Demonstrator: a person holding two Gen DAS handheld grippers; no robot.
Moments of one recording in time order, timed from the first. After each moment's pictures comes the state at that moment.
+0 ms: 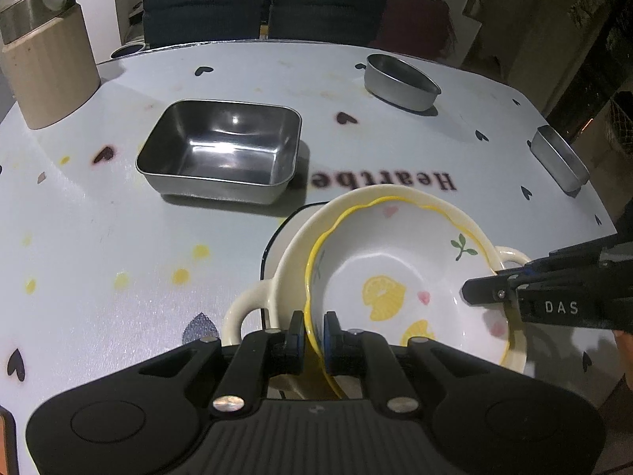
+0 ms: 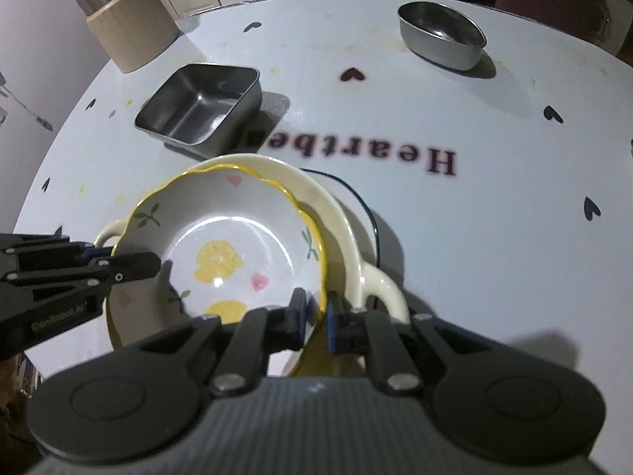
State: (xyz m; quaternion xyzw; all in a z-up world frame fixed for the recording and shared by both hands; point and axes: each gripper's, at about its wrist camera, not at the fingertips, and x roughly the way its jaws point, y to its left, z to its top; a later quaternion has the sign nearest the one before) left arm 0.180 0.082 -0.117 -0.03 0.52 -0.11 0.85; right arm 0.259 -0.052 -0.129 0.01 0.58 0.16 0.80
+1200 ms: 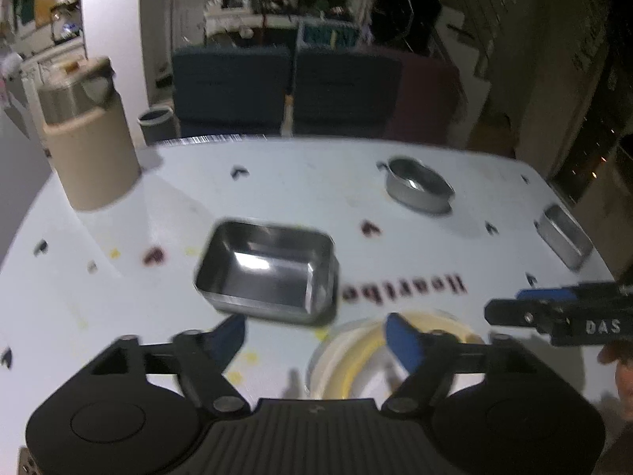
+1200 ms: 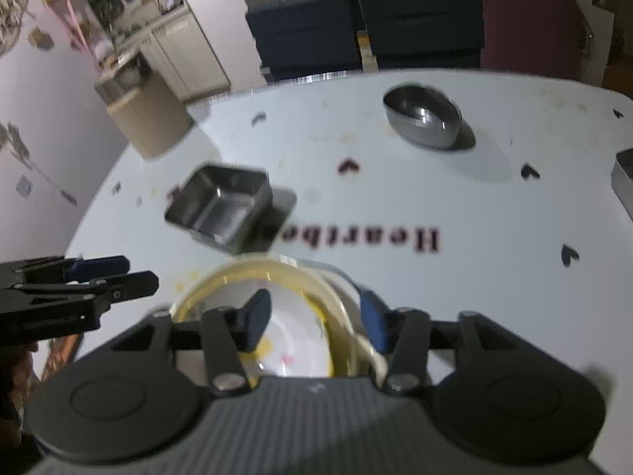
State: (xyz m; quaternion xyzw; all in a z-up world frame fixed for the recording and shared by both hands) left arm 0.200 0.105 -0.045 -0.02 0.42 -0.07 0.91; right arm 0.261 -0.080 -0.079 0.08 0.48 0.17 0.86
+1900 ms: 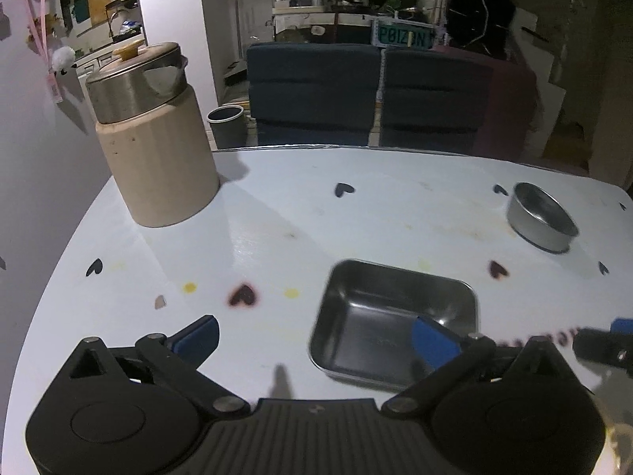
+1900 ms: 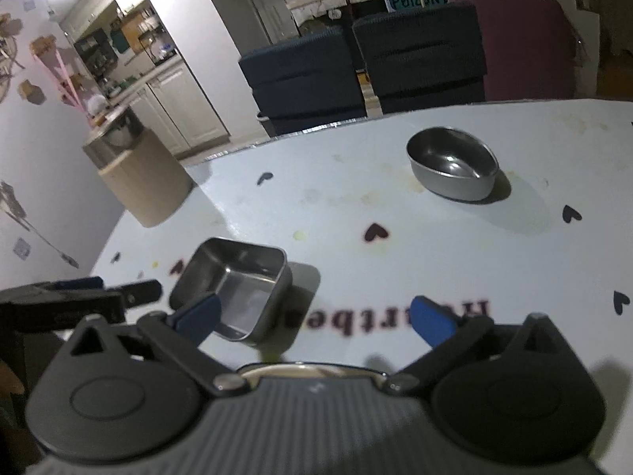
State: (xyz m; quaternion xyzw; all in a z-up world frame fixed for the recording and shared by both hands) left arm 0.282 0.166 -0.078 0.00 0.43 0.04 0.90; right arm 0.322 -0.039 -0.095 0.12 0.44 0.15 0.88
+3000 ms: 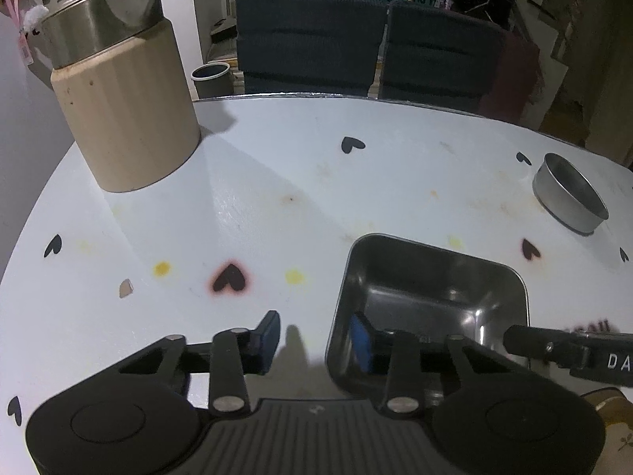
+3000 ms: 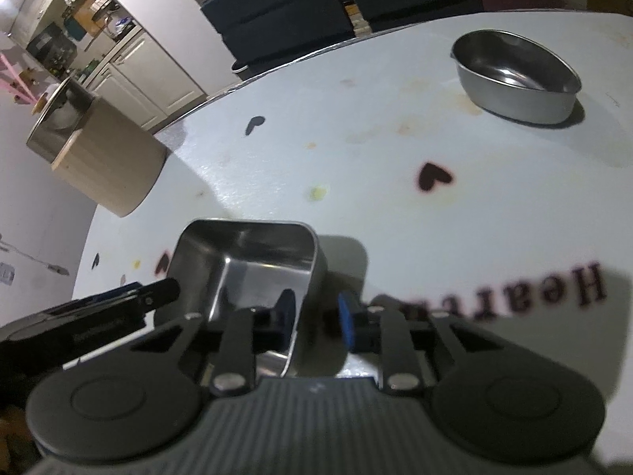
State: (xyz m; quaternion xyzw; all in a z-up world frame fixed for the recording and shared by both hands) left arm 0.325 0.186 -0.128 -0.02 0.48 0.01 0.87; right arm 0.377 0.022 -0.148 0.18 0.52 0.13 0.82
